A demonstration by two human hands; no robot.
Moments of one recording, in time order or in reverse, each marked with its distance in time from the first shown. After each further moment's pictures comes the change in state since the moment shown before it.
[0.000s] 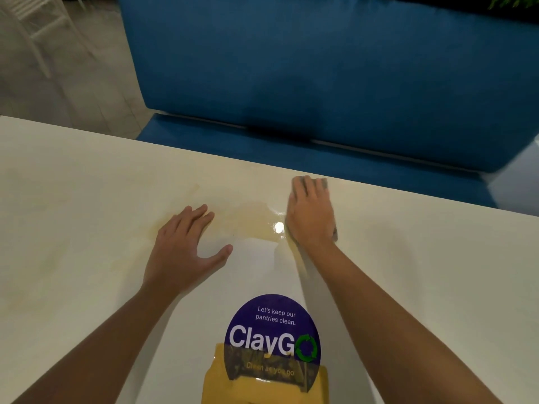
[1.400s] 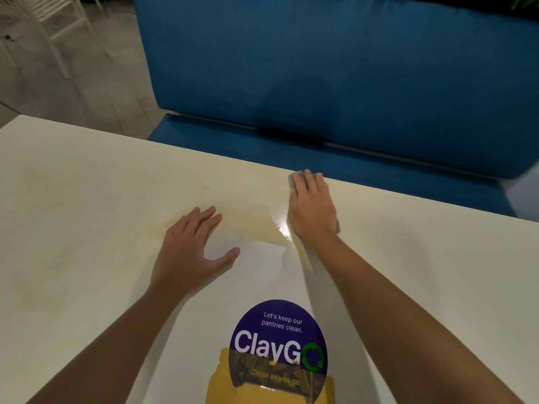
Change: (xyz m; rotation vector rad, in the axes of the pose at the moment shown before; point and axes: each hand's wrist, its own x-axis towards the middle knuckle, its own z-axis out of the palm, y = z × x) left_hand -0.001 0.000 0.001 -0.034 0.020 -0.020; right_hand 0.019 -0.002 0.010 -0.085 0.011 -0.176
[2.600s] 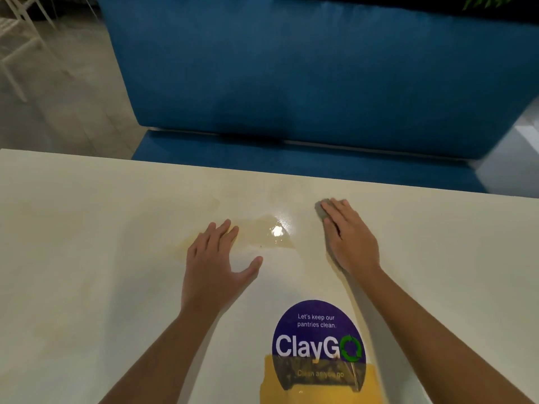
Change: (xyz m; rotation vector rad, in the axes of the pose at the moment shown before) left_hand 0.000 -0.003 0.001 0.017 -0.056 0.000; right_hand -0.070 0.009 -0.028 0.386 0.038 0.238
